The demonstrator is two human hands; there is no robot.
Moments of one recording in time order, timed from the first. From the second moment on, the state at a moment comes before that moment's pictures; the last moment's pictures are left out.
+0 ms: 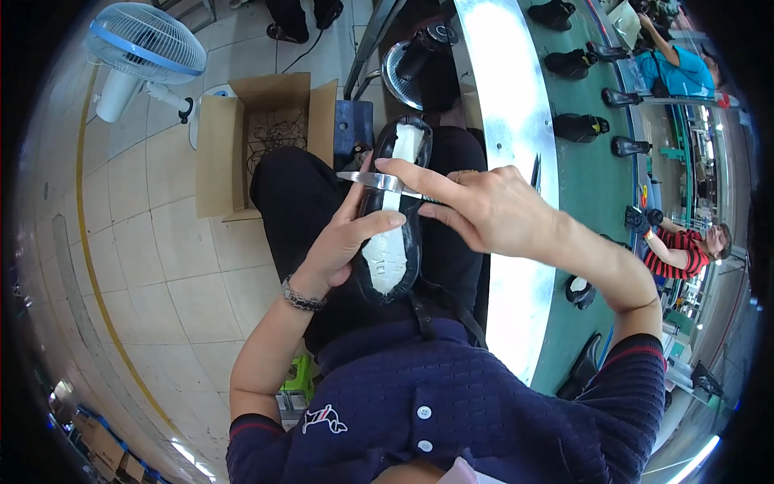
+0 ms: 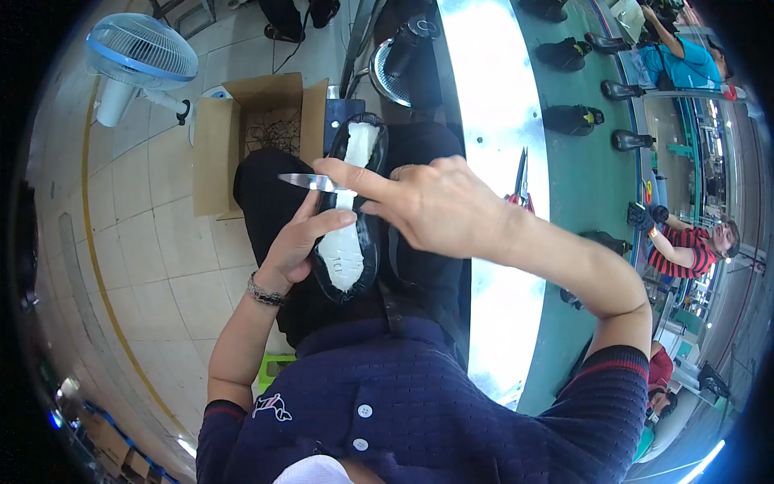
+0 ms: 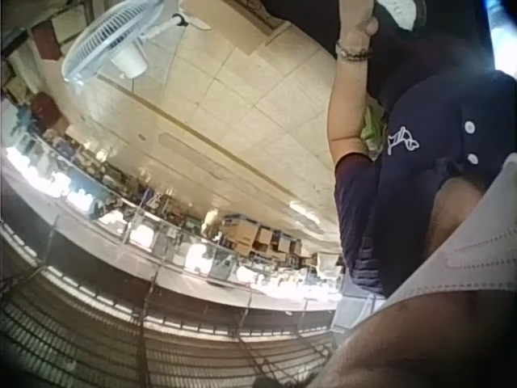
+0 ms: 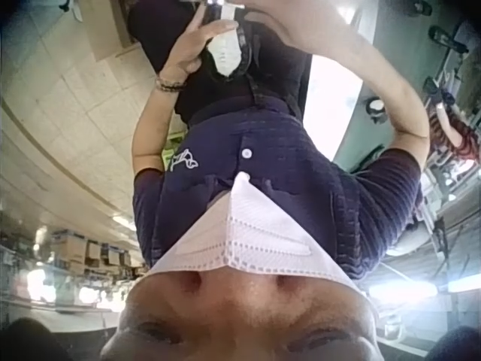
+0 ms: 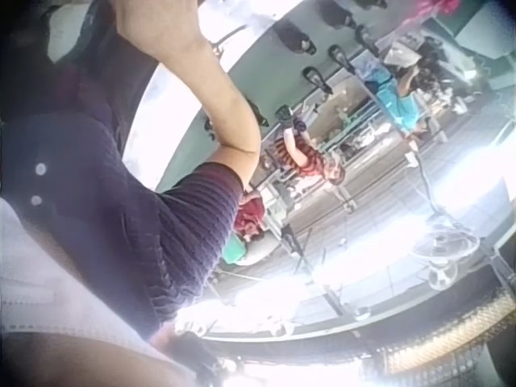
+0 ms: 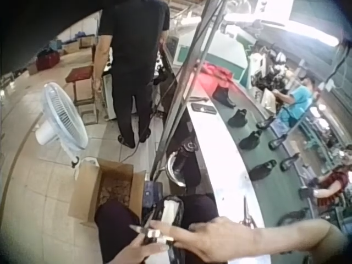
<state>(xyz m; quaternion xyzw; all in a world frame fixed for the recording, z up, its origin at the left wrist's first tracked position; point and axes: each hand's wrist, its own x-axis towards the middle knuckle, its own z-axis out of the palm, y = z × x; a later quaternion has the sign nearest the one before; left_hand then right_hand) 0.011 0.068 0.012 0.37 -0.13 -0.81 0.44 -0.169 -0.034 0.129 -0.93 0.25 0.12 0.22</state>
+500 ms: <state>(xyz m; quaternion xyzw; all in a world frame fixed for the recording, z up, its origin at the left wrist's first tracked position) 0.011 0.095 -0.006 0.28 -0.16 -0.84 0.44 -0.168 -0.007 0.133 -0.91 0.29 0.21 0.22</state>
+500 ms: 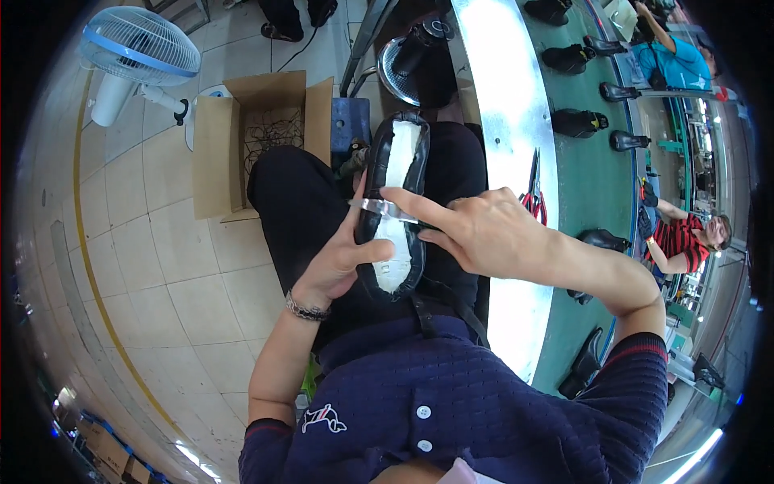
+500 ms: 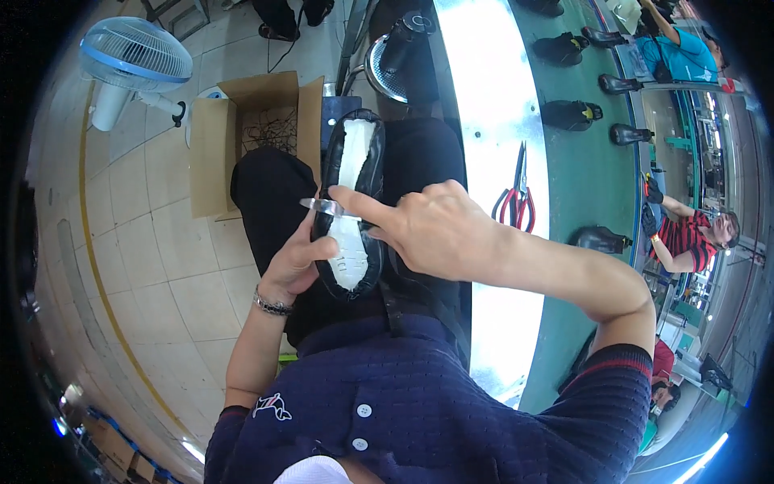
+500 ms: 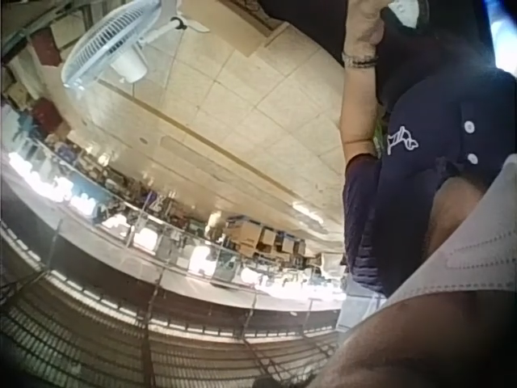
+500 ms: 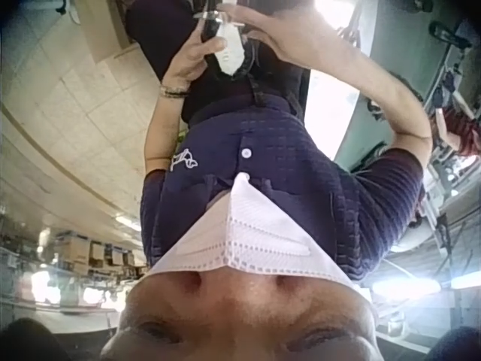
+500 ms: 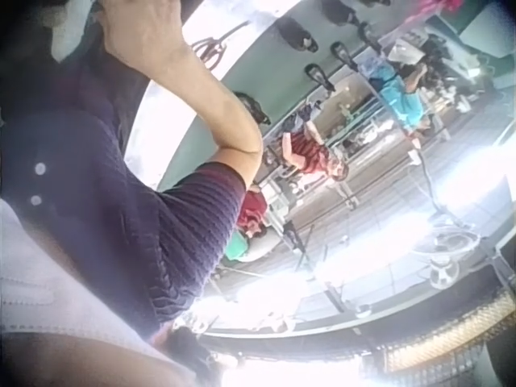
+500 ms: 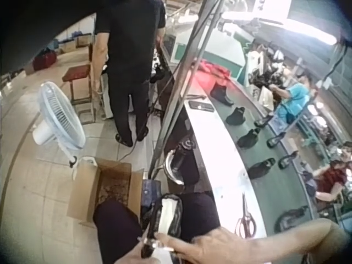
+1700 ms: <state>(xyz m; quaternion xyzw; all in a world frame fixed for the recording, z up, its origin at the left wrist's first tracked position) -0.002 0.116 -0.010 0.32 -0.09 -0.79 0.52 -0.157 -0.001 0.139 -0.96 0.20 0.06 0.20</state>
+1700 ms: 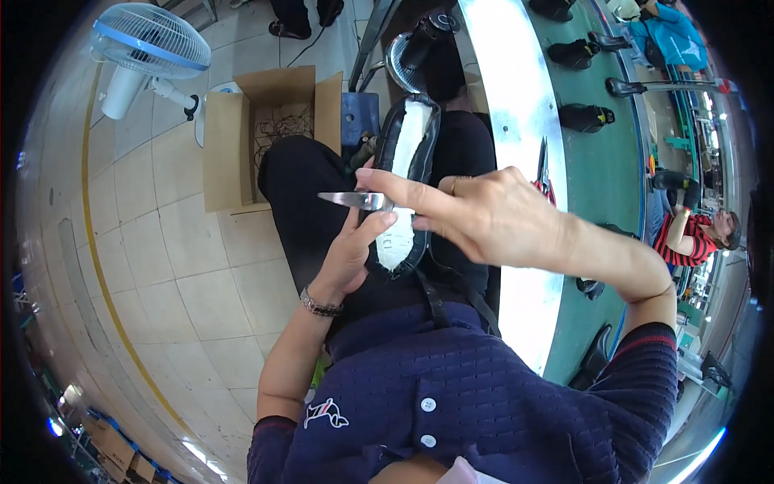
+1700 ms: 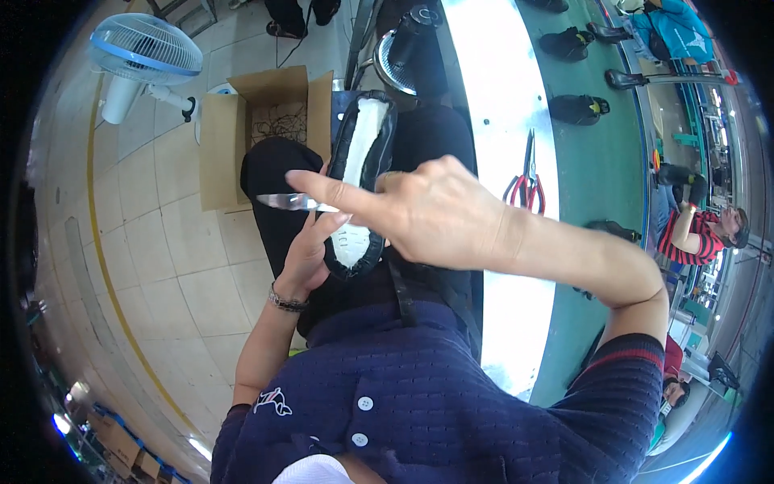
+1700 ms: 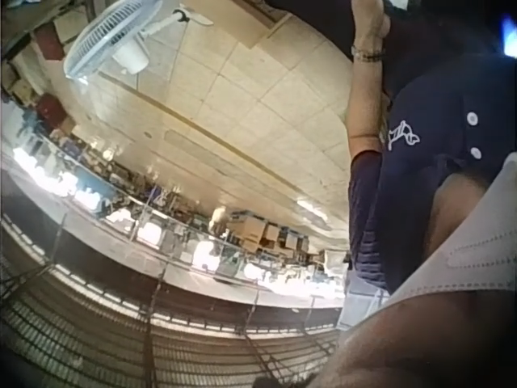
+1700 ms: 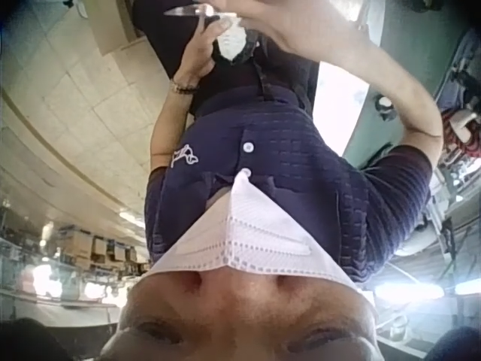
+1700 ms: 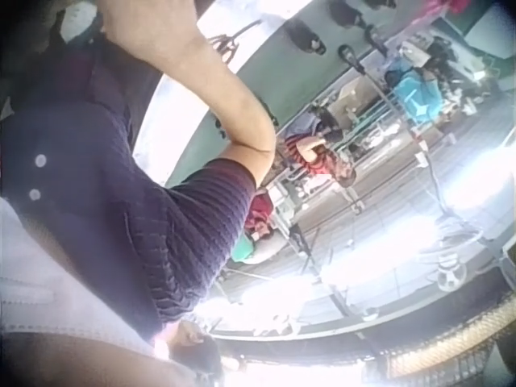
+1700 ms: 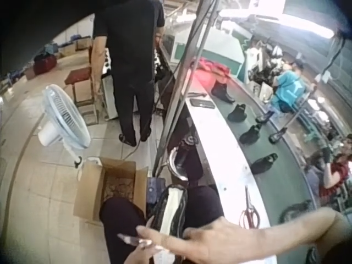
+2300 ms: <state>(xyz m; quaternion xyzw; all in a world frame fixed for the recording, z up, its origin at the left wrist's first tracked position) 0.002 0.141 -0.025 0.13 -0.03 -0.83 0.54 -0.184 0.019 0.144 -0.93 0.26 0.21 0.19</state>
